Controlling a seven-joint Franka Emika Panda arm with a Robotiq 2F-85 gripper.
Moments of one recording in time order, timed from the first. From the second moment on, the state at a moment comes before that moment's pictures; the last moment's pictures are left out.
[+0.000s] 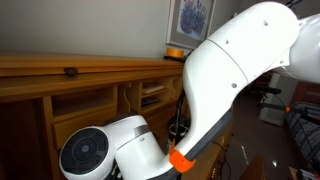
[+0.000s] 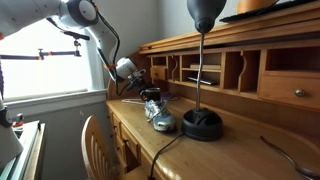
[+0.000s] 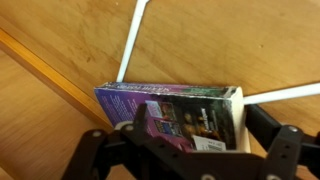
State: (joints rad) arm 0.48 0.94 -0.03 -1.46 -1.04 2.46 0.91
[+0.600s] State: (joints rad) arm 0.48 0.92 0.00 -1.44 -1.04 2.45 0.91
